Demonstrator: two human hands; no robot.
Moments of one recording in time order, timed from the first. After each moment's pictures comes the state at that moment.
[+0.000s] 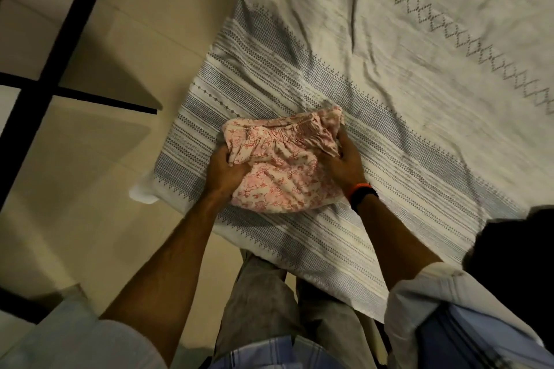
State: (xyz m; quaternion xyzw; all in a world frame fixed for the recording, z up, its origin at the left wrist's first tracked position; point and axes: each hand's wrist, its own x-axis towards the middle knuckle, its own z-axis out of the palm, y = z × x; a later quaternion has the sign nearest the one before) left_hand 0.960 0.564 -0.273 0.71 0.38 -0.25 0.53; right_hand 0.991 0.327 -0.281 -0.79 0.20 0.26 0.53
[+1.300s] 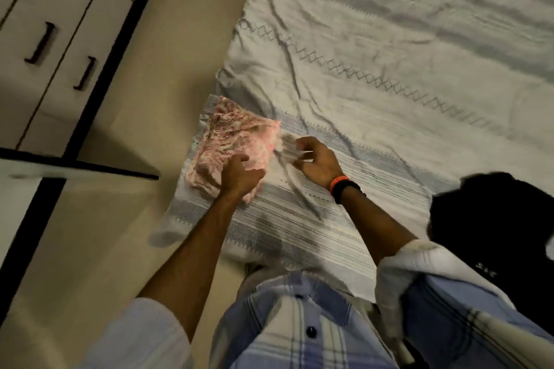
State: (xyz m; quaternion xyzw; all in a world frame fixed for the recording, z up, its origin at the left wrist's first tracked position) left_hand 0.994 0.529 -0.149 0.82 0.24 -0.29 0.43; right_hand 0.995 0.341 -0.133 -0.83 0.16 0.23 0.47
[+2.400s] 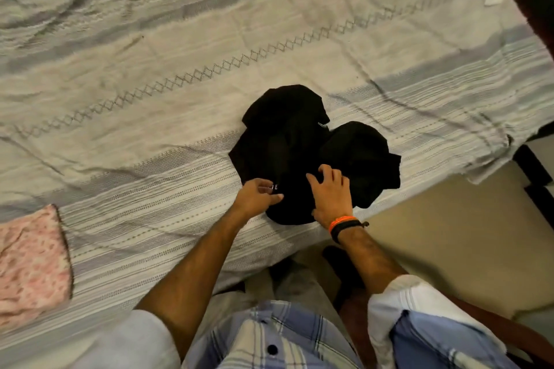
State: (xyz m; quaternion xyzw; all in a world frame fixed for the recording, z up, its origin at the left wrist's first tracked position) left_hand 0.747 0.033 -0.158 0.78 -0.10 -0.53 0.30; right_hand 0.596 -0.085 -0.160 -0.91 0.35 0.21 0.10
